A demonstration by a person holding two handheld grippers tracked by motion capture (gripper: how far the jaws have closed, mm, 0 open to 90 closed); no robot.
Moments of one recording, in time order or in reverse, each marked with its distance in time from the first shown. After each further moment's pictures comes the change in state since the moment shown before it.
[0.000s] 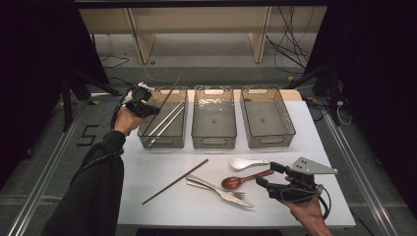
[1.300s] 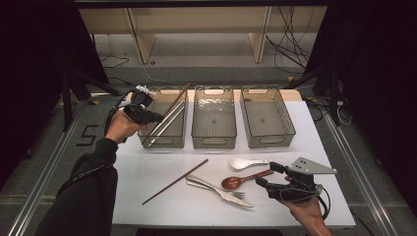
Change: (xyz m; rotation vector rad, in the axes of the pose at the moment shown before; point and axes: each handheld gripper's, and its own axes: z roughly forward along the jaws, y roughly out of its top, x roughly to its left) left arm -0.035 0.003 -0.046 0.017 -0.120 0.067; right arm 0.001 0.000 0.001 0.004 -0.006 -0.003
